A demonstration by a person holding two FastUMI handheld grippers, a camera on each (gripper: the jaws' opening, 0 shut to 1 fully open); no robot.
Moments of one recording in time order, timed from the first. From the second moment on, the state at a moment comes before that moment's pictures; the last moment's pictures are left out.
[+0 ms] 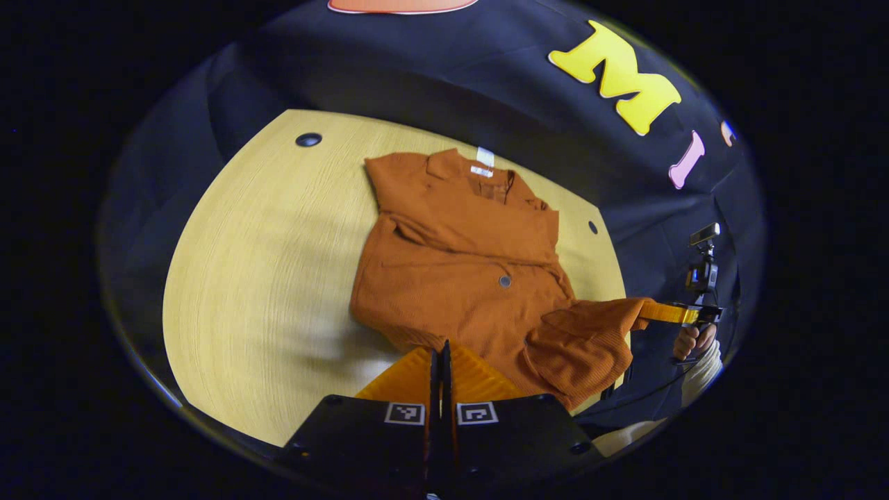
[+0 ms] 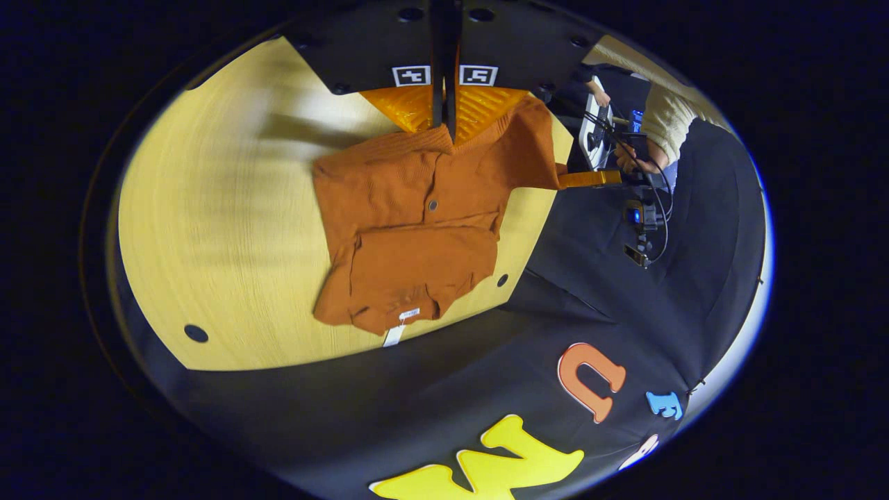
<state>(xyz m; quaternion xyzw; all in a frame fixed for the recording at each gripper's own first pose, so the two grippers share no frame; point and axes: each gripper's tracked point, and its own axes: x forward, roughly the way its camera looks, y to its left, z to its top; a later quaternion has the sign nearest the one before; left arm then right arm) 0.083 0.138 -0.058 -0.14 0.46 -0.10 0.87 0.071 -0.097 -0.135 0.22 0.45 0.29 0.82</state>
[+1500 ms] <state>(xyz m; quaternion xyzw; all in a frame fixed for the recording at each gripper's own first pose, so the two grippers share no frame) 0.393 0.216 -0.146 -0.24 0.43 0.03 0.87 0.395 -0.158 -0.225 0.37 0.40 0.12 0.83</state>
